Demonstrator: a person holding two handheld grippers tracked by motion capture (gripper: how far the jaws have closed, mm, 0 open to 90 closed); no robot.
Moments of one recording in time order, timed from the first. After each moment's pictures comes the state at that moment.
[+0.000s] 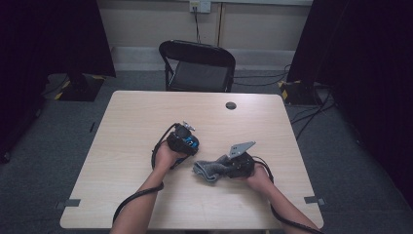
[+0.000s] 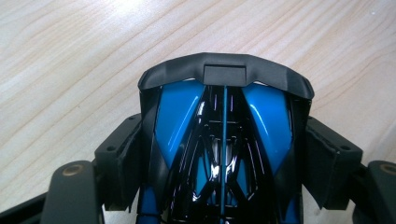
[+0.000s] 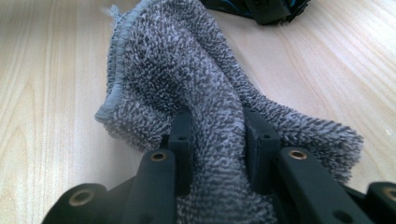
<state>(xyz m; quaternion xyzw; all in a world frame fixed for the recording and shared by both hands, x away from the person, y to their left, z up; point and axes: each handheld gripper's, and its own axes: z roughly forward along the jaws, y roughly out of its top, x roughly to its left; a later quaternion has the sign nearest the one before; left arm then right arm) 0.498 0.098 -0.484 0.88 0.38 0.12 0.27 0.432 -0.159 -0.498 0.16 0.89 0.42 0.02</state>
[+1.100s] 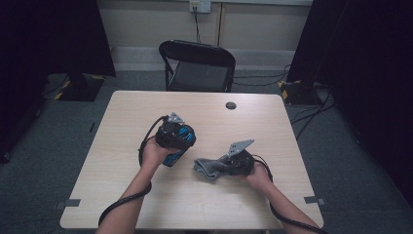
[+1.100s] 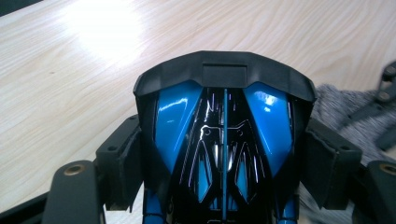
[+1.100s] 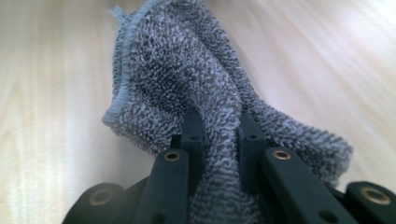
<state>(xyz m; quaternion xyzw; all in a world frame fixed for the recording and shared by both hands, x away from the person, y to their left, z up) 0.468 0.125 -0.420 0.84 0.36 0.12 0.38 0.434 -0.157 -0.490 0.18 0.90 0.40 0.03</state>
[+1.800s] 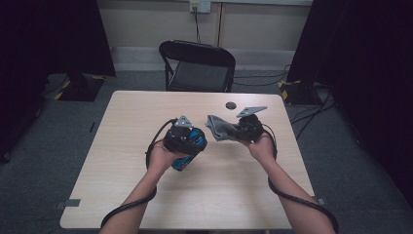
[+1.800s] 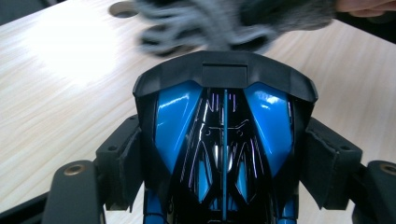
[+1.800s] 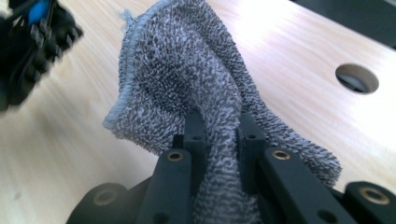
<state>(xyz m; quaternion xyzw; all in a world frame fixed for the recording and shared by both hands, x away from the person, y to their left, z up) 0.449 0.096 -0.410 0.85 0.31 0.09 0.42 0.493 -0.167 -0.408 0.33 0.85 0.39 0.14</state>
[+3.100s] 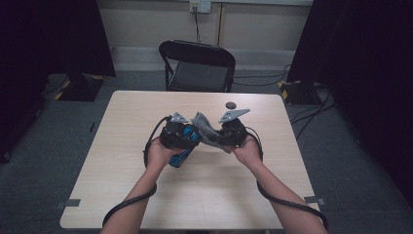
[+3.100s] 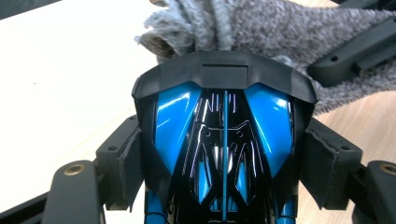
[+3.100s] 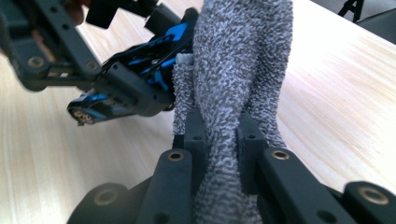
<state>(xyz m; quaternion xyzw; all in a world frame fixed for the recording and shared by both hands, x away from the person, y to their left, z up) 0.466 0.114 -0.417 0.83 0.37 0.12 0.41 0.472 -0.119 -0.401 0.26 0.87 0.42 0.10</state>
